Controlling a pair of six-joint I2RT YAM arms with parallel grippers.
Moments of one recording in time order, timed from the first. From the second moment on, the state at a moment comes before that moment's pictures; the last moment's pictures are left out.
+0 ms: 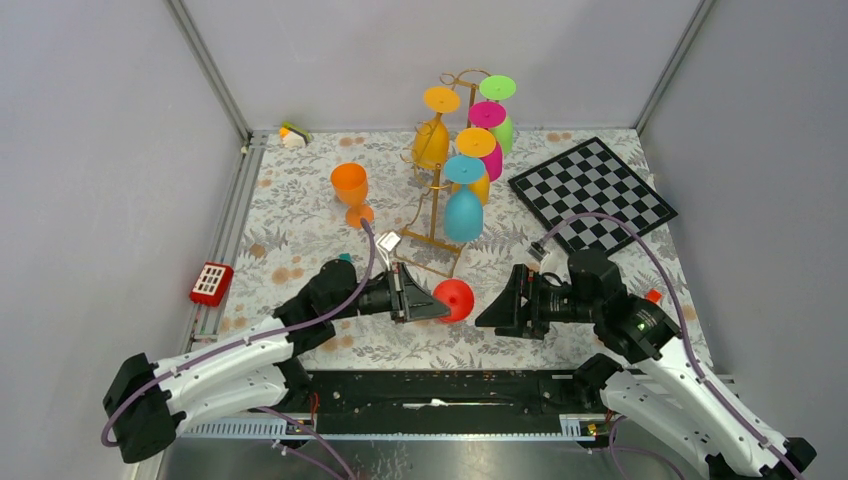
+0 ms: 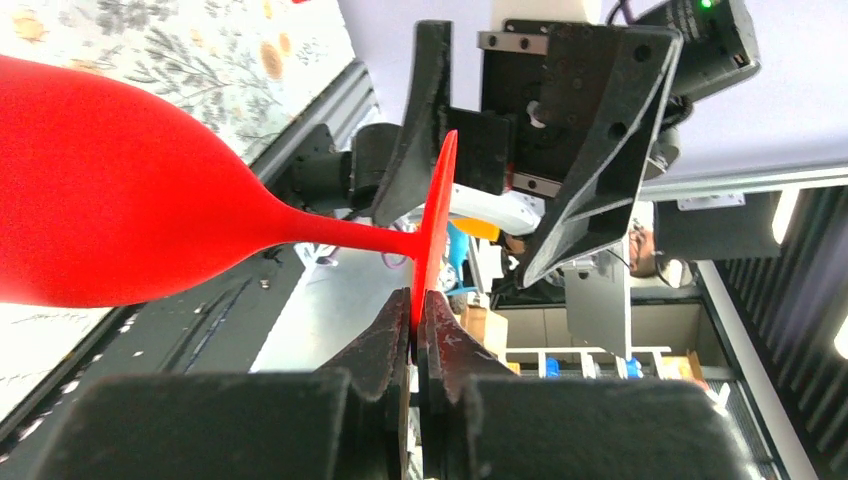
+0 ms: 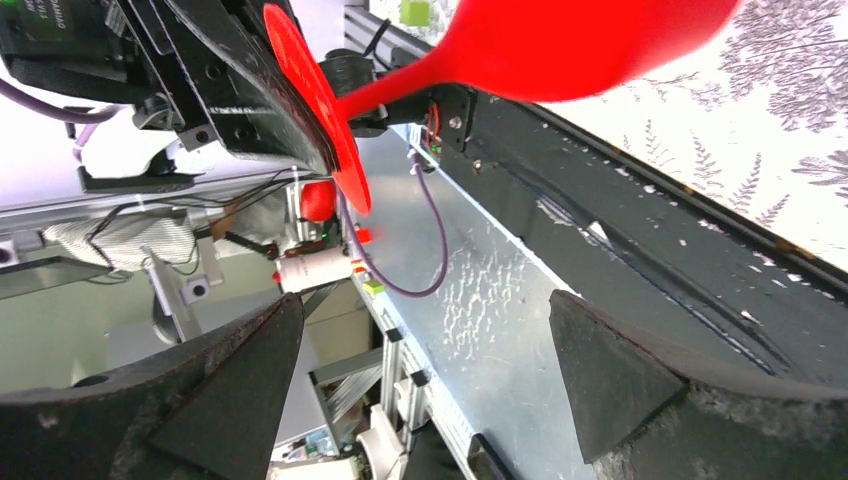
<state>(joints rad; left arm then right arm) -0.93 0.88 0.48 0.31 0.45 -1.26 0.65 0.62 0.71 -0.64 -0.62 1.02</state>
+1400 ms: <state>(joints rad) -0.39 0.80 0.80 -0.48 0.65 -0.84 0.65 0.61 0.82 -0.91 -0.40 0.83</state>
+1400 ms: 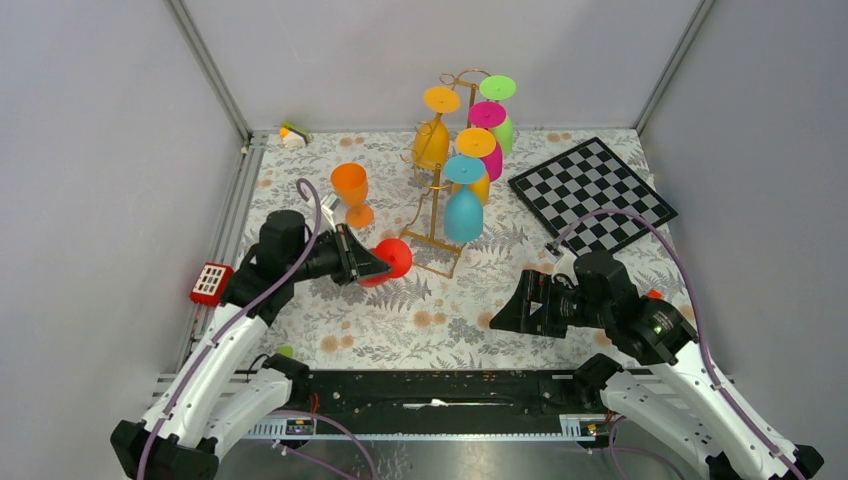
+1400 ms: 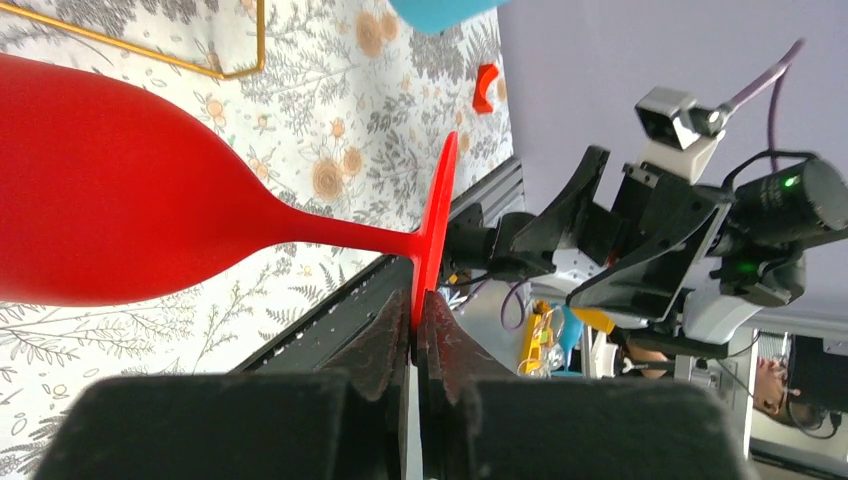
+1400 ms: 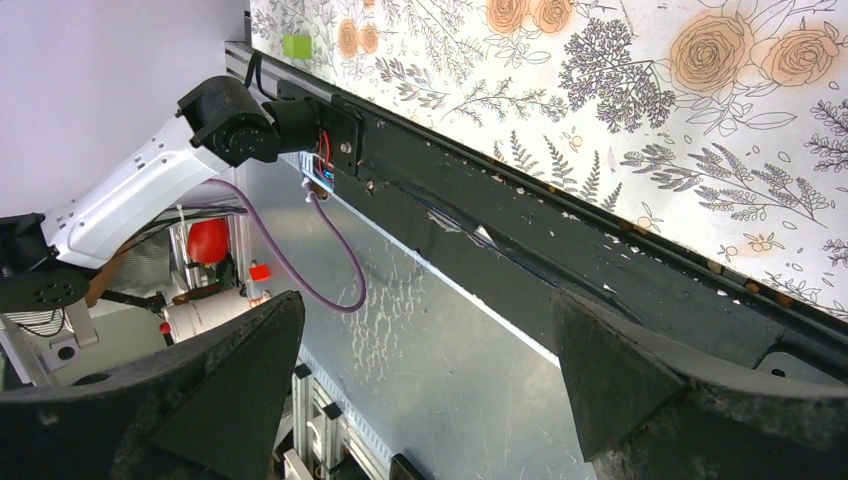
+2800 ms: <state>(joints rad) -0.13 1.15 1.10 -0.01 0.74 -1.25 0.65 0.64 0.83 -0.95 -0.40 0.77</state>
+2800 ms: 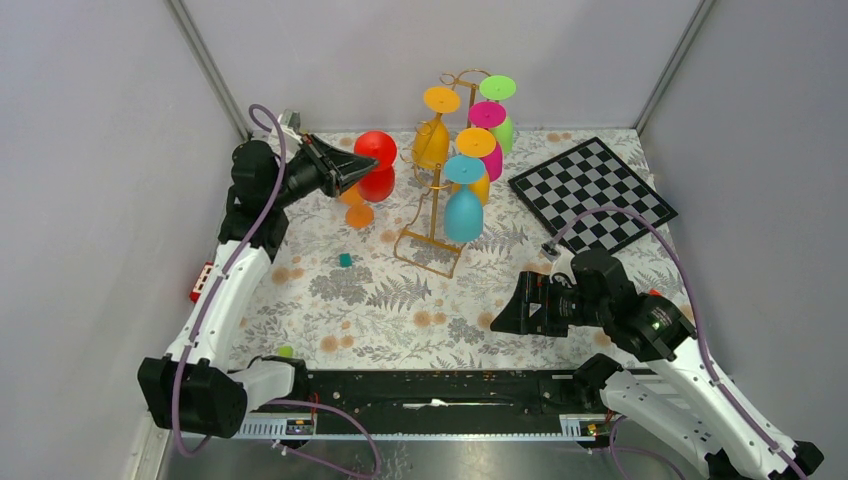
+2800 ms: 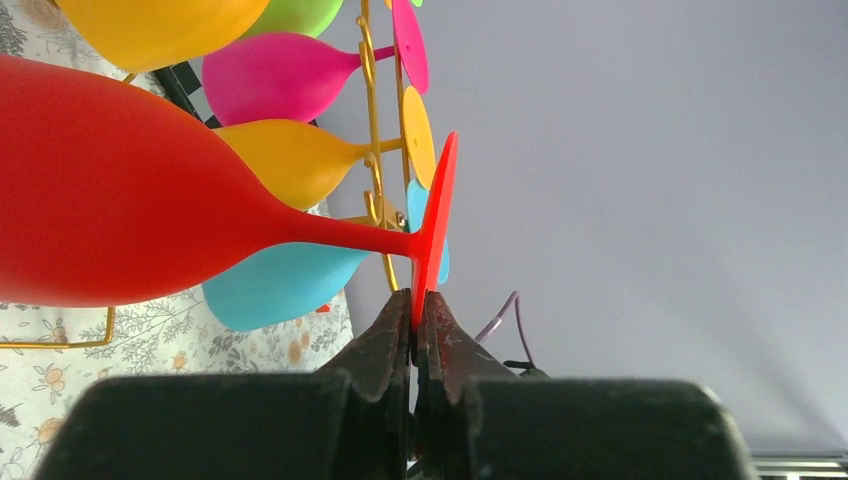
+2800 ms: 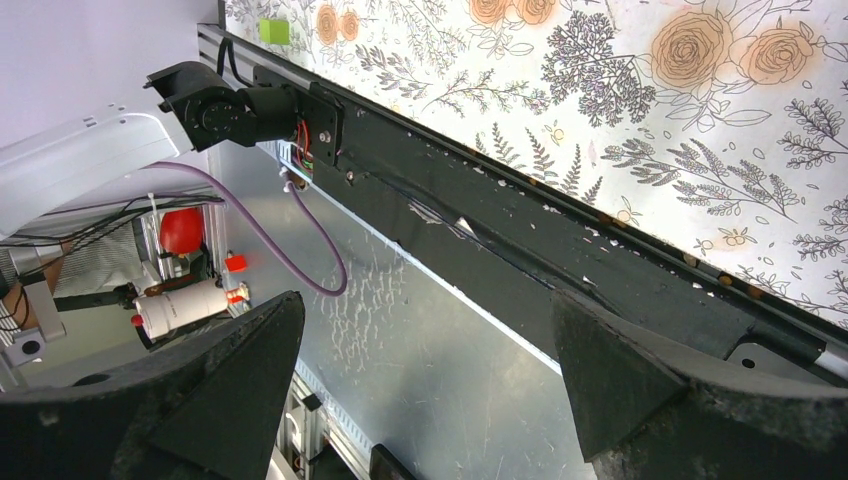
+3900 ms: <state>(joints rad) -0.14 1.34 1.24 0.05 0.70 -1.32 0.65 0.64 0.82 -0.93 -0.41 0.78</state>
